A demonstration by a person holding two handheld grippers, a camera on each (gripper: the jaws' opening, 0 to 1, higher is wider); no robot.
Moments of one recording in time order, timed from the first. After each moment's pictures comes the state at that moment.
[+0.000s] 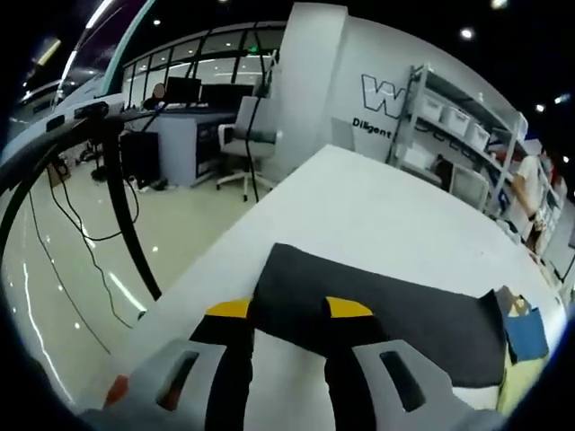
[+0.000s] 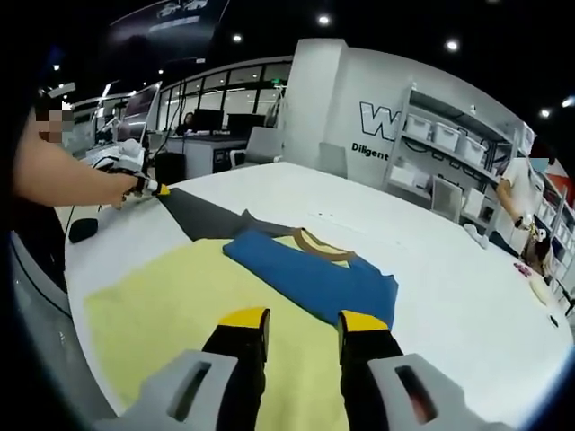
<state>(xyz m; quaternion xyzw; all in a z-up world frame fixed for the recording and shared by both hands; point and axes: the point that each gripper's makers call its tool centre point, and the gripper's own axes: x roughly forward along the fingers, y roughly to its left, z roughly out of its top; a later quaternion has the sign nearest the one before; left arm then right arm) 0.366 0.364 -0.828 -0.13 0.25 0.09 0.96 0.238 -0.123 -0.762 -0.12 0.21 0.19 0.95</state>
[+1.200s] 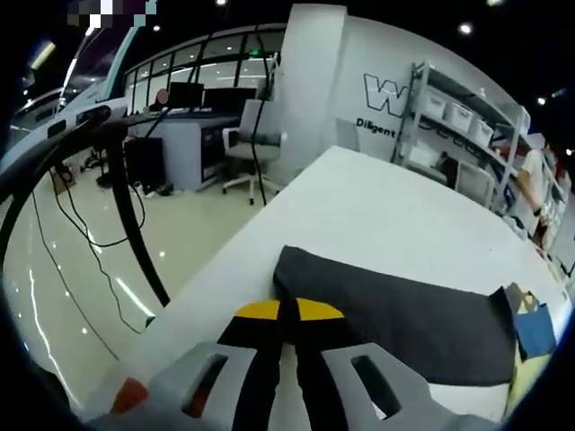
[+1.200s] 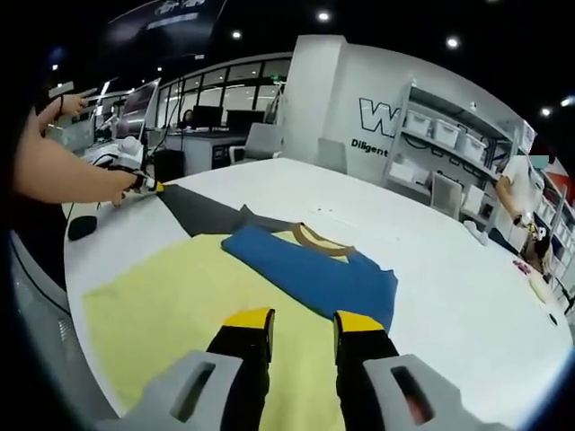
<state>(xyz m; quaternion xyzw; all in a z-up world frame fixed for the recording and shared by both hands) 0.383 0.383 -0.843 -0.12 0.24 0.14 0.95 0.237 -0.126 -0.771 -0.14 0.23 0.18 0.95</state>
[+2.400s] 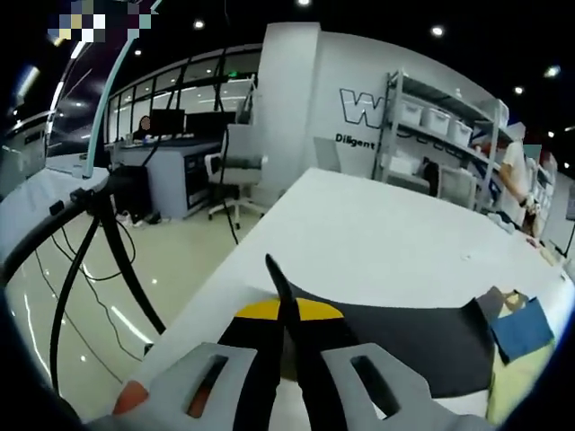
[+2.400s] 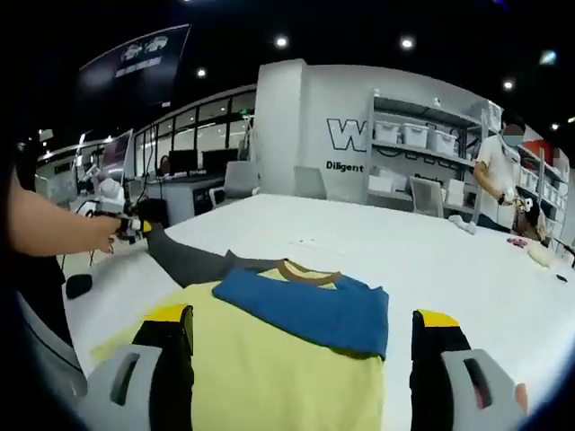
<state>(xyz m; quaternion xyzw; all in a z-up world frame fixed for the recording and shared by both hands) 0.391 0.358 -0.796 -0.09 0.20 0.10 0.97 0.250 -0.136 -0.737 -0.04 0.15 0.15 0.98</state>
